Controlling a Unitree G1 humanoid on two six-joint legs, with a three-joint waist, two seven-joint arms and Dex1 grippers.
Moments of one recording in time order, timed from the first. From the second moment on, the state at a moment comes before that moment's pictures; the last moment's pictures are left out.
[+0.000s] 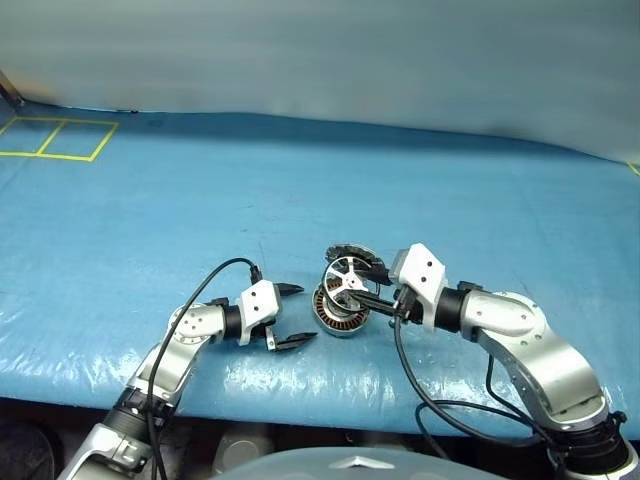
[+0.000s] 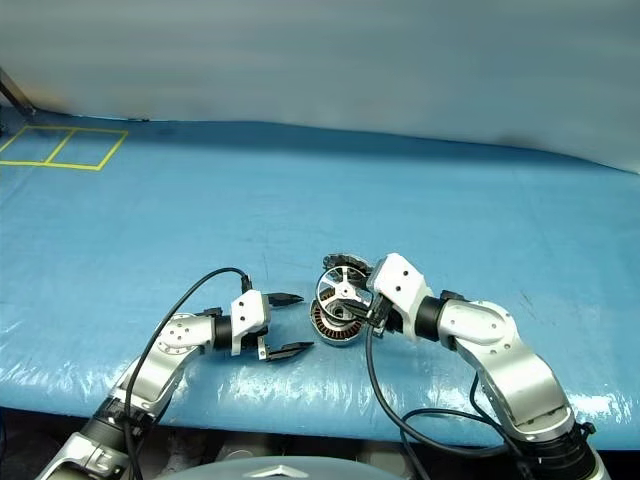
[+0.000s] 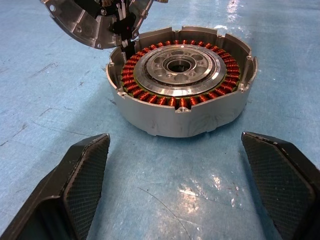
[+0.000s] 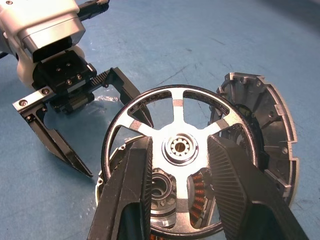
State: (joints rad) left arm -0.11 0.47 -0.30 0.03 -0.11 -0.02 -0.95; right arm -0.03 -0.58 0.10 -0.65 0.32 0.67 0.72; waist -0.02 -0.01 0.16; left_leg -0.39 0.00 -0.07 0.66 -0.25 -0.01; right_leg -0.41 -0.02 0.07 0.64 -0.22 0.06
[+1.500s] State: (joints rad) left arm -0.14 0.51 -0.25 -0.19 -0.16 0.30 -0.87; right arm 0.15 -0.36 0.11 -0.56 0.47 0.62 0.52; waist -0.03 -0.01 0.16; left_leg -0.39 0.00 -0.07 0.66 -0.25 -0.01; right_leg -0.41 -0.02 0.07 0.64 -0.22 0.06
